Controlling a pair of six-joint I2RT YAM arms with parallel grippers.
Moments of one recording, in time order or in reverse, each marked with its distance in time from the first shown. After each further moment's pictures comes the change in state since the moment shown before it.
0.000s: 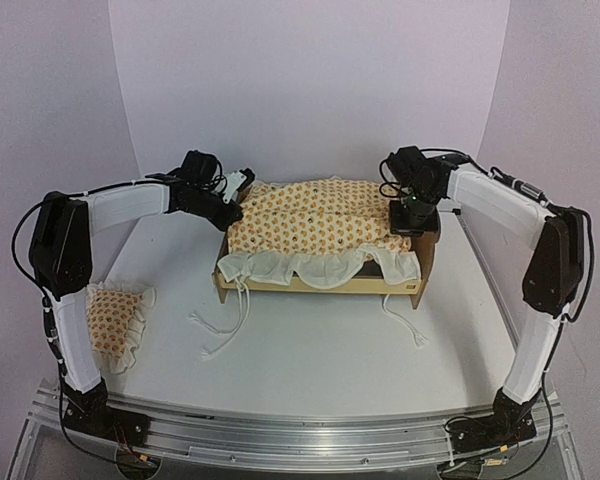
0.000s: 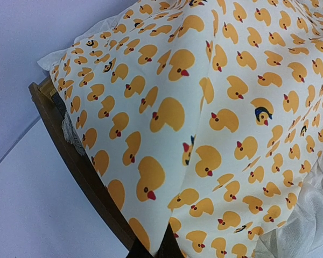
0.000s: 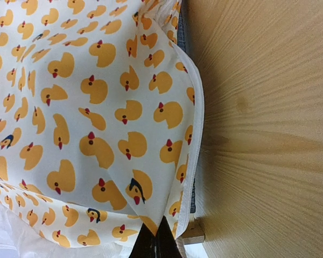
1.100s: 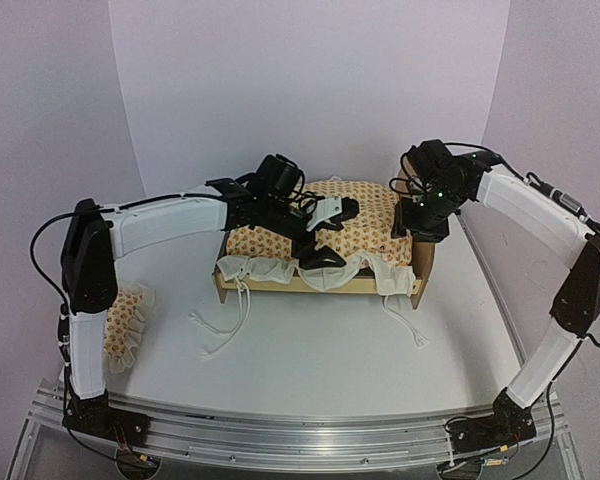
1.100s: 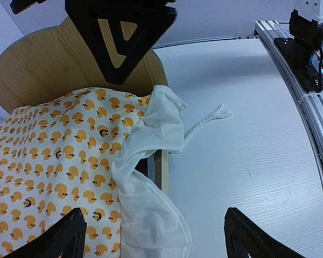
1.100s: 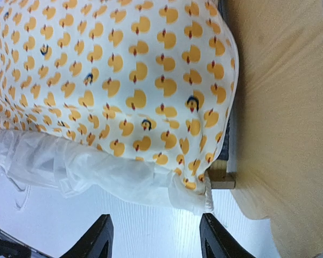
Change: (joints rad) left arm -0.393 0.064 0.201 -0.038 0.355 0.339; right arm 0.017 -0.189 -0.083 -0.029 -0.198 0.008
